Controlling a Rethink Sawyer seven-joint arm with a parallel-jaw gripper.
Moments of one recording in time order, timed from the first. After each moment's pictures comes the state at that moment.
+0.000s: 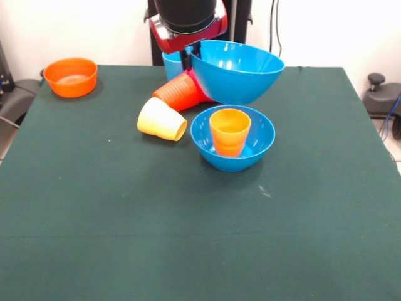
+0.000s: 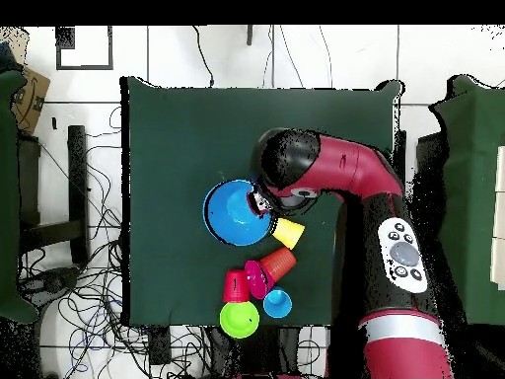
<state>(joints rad) -0.40 -0.63 0.15 1.44 -0.15 1.21 1.19</state>
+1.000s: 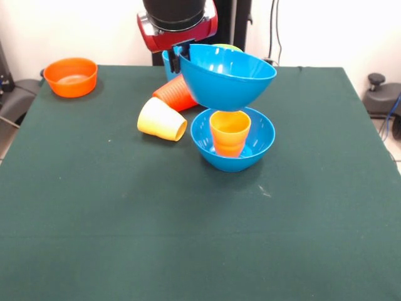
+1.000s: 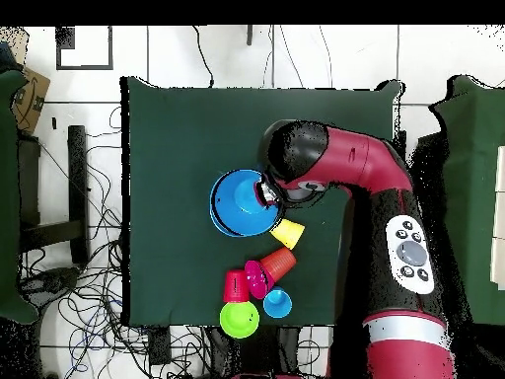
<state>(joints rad) -0.39 -0.63 0.13 1.38 -0.15 1.21 1.23</state>
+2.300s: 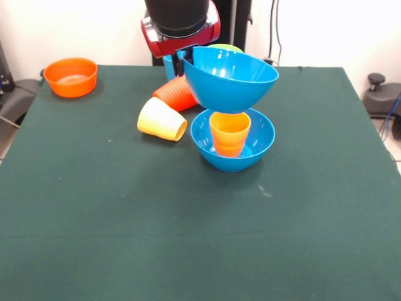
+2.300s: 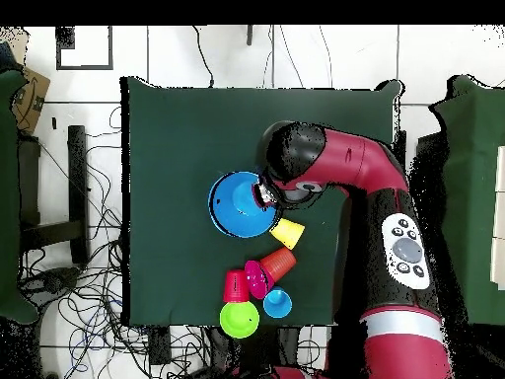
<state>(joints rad) -0.39 -0.61 0.13 1.38 -0.14 1.21 1.23</state>
